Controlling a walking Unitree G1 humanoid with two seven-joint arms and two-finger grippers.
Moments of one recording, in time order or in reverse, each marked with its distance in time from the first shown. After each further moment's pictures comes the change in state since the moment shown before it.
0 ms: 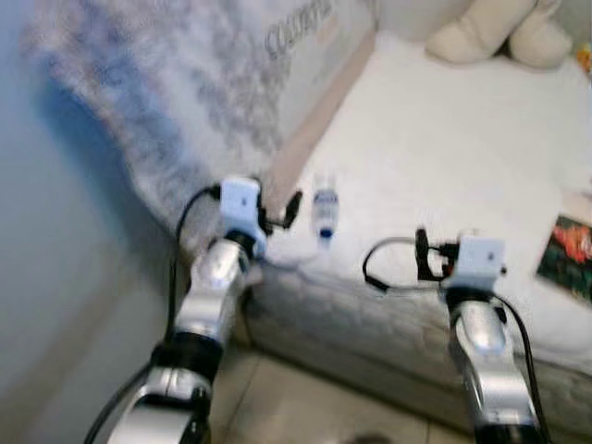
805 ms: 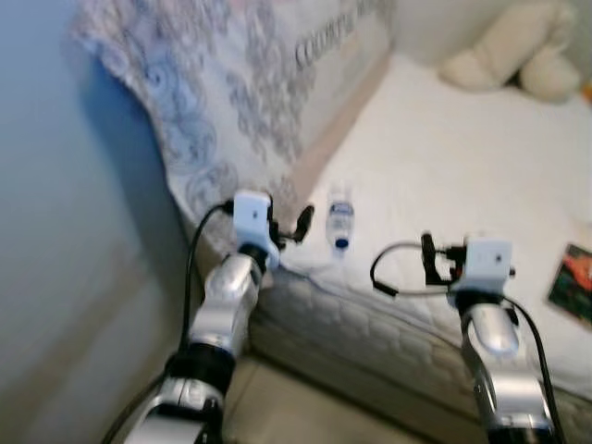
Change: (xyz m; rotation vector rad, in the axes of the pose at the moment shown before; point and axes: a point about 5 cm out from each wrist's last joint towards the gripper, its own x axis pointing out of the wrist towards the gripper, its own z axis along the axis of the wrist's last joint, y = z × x) left arm -0.002 -0.015 -0.015 -0.093 0.040 -0.005; right arm 0.000 -0.007 0.004 -0.042 0.009 0.036
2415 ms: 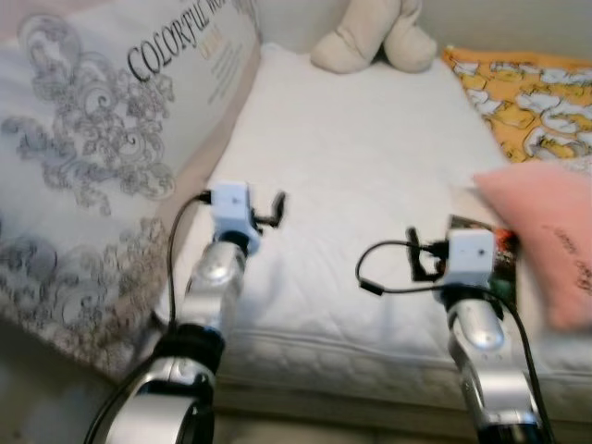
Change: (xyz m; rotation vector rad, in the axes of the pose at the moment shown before) left arm 0.005 0.033 0.007 0.037 0.013 0.199; right arm 0.001 0.017 0.003 -0.020 -0.014 0.051
